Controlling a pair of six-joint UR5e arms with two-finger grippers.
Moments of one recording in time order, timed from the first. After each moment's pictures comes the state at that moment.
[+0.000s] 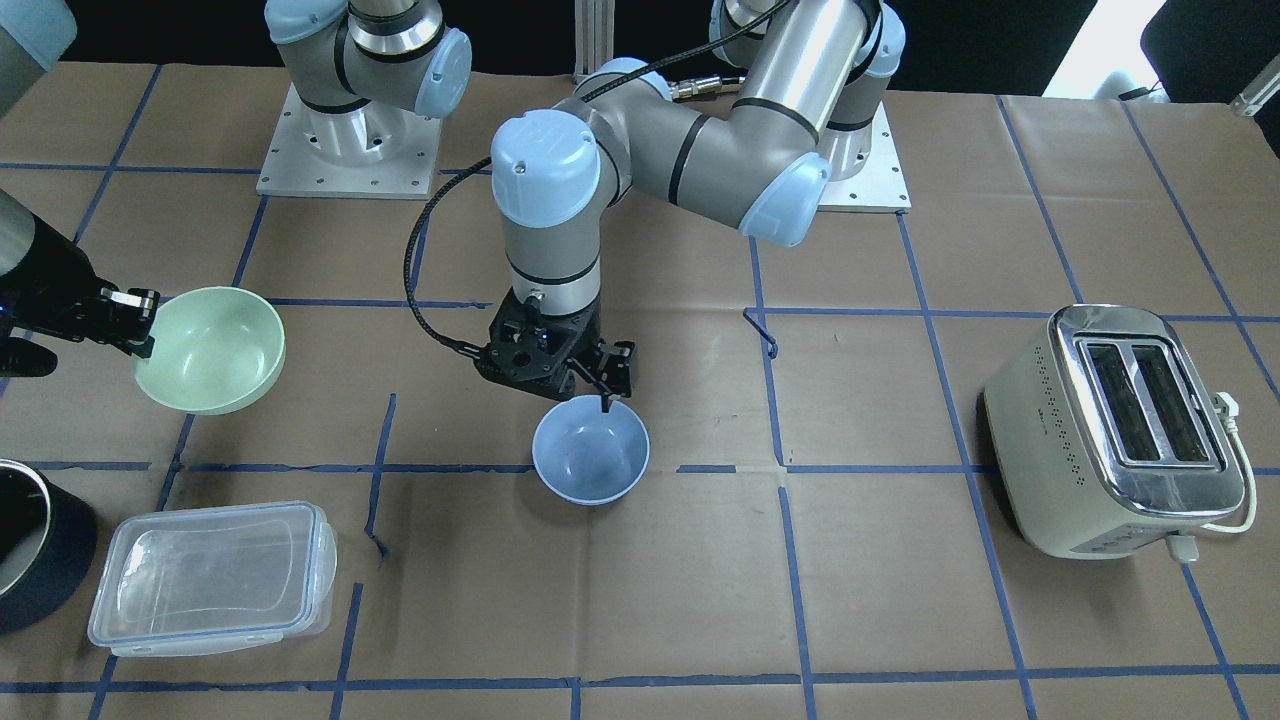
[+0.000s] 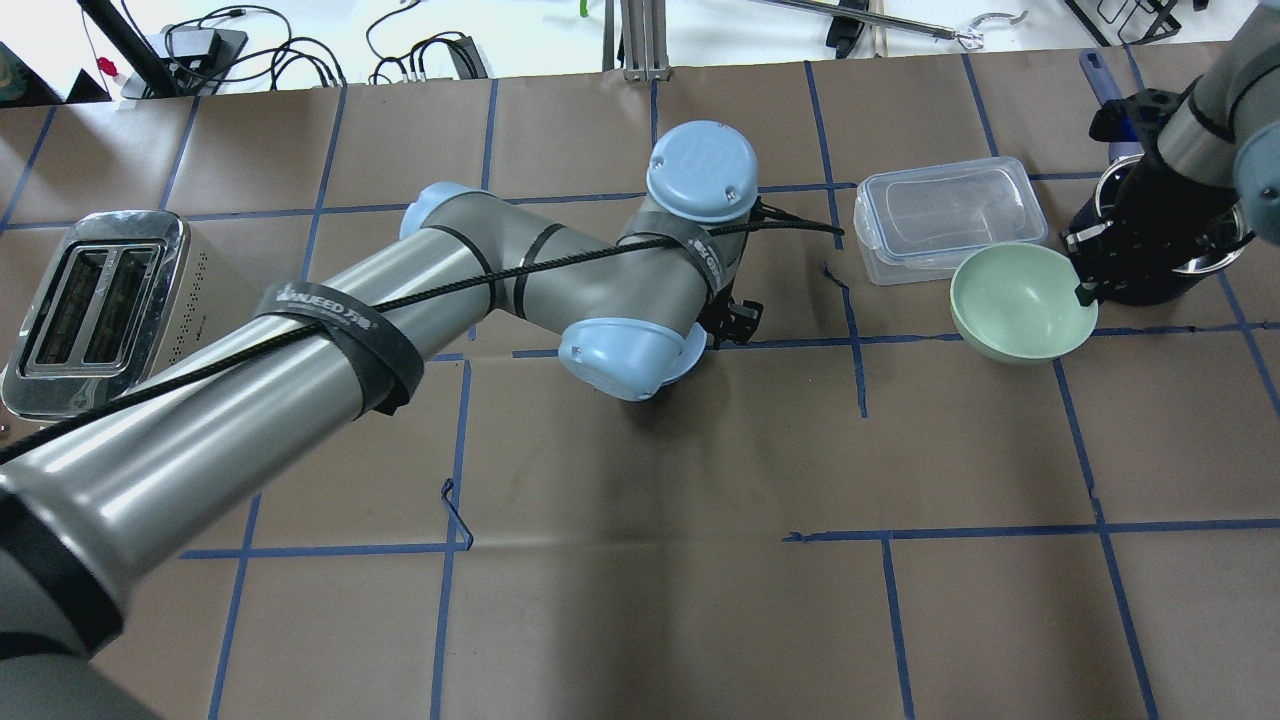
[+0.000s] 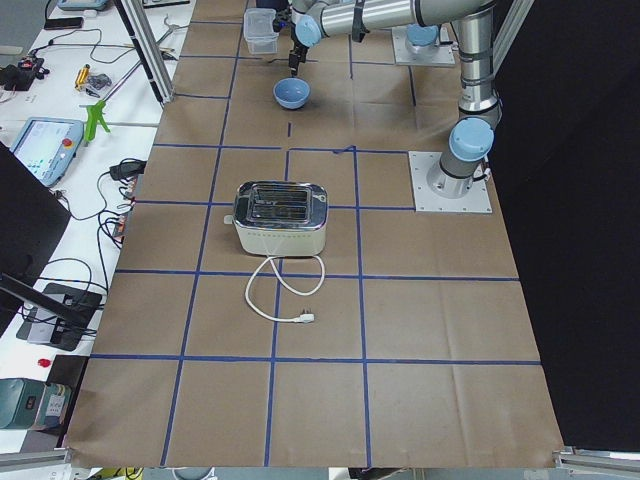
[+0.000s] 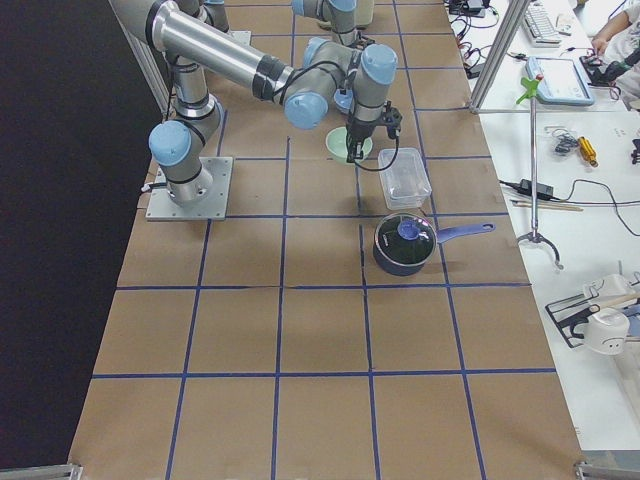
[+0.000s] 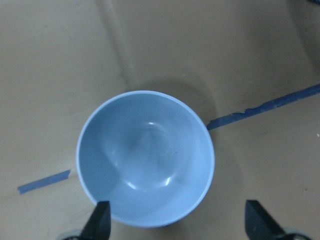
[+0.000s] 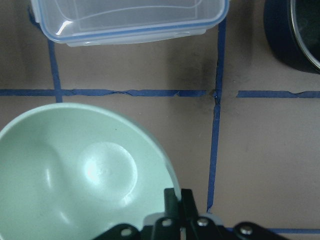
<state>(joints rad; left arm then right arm) -2.00 -1.92 -1.61 -1.10 1.63 -0.13 1.23 -1.45 1.65 -1.66 -1.56 -0.36</state>
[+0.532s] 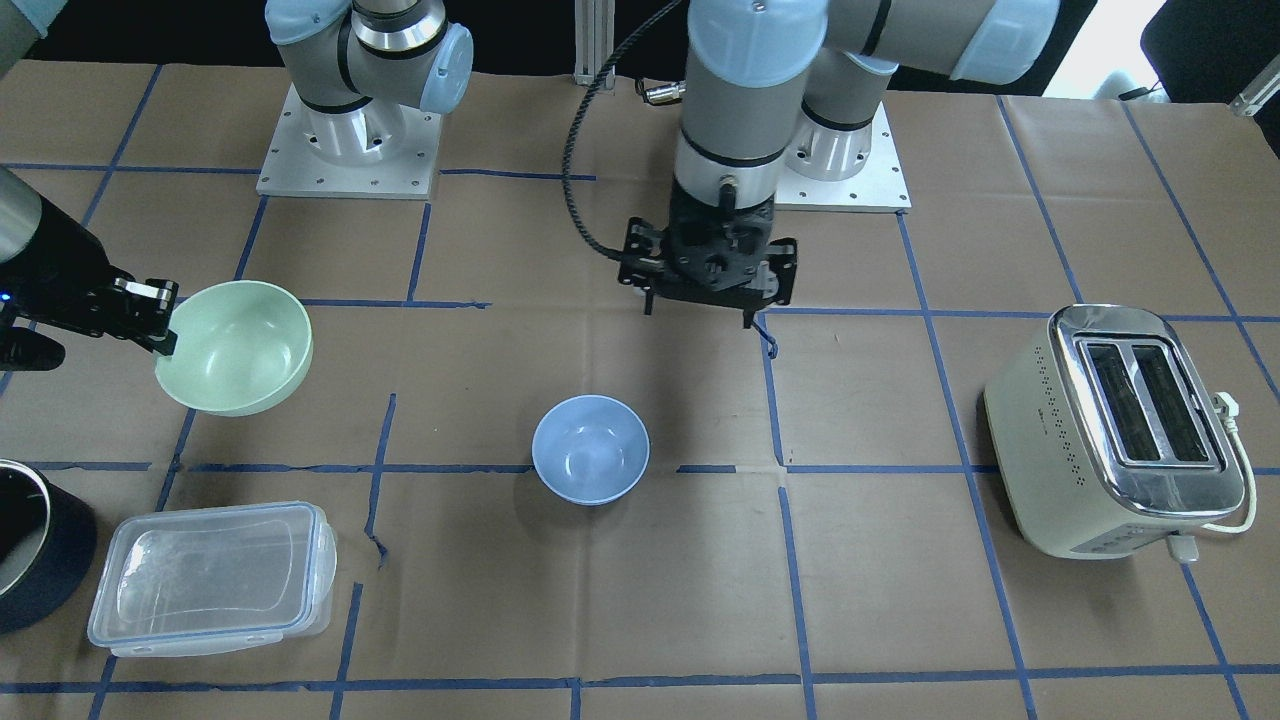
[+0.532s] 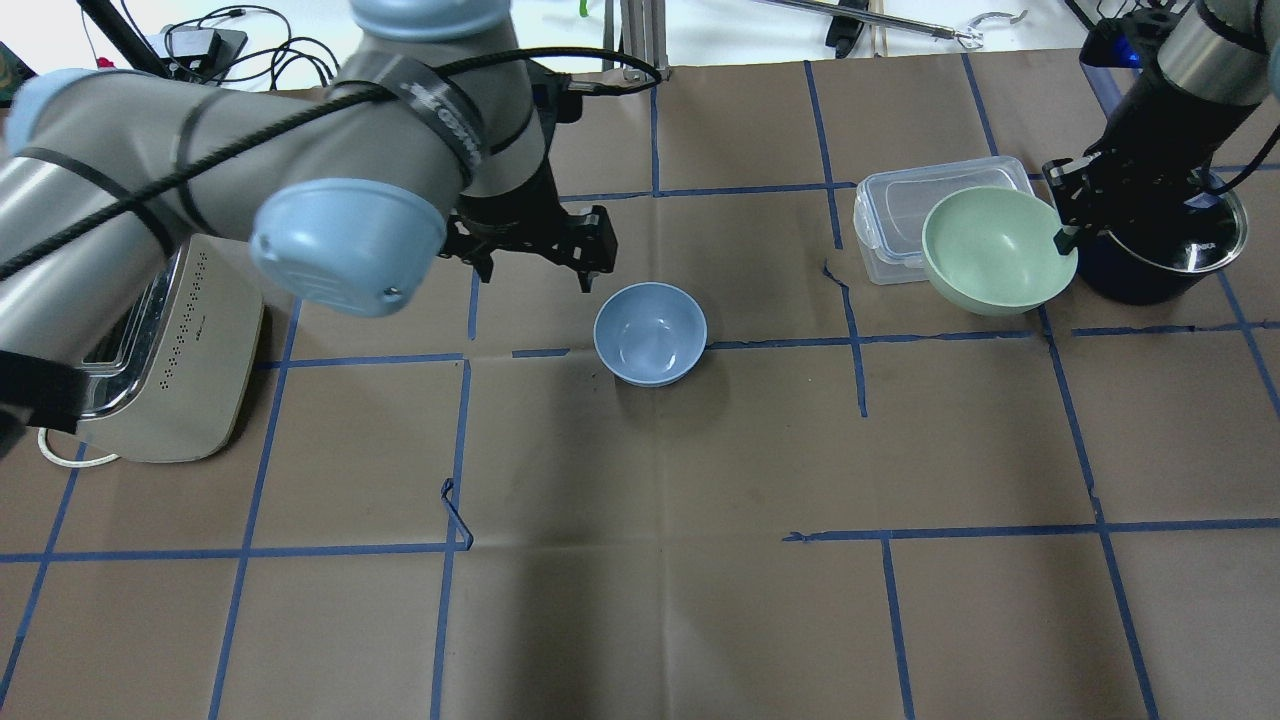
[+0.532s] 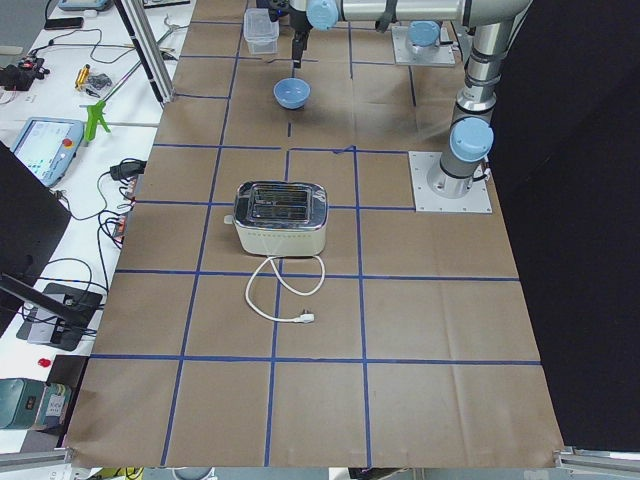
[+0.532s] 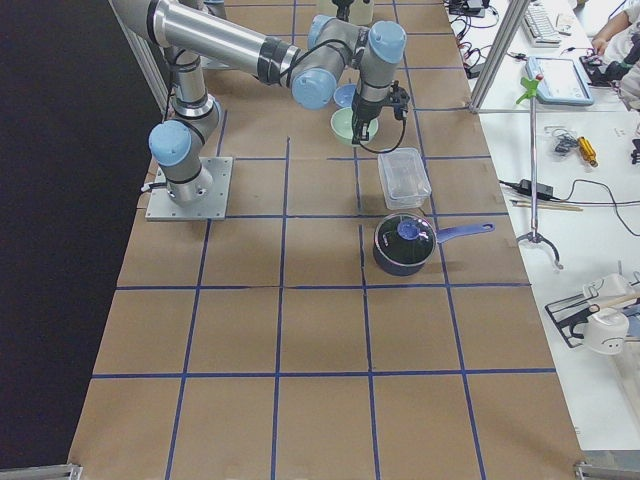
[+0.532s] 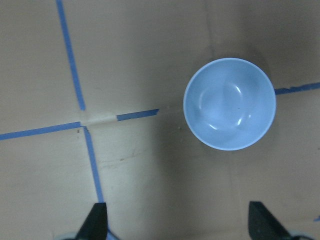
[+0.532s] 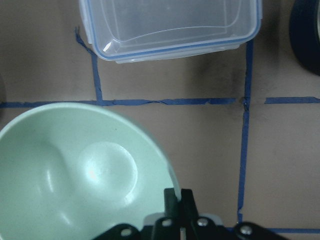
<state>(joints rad) -1.78 -1.66 -1.60 -1.43 1.58 -0.09 1.31 -1.44 1.60 -1.64 -1.50 -0.22</state>
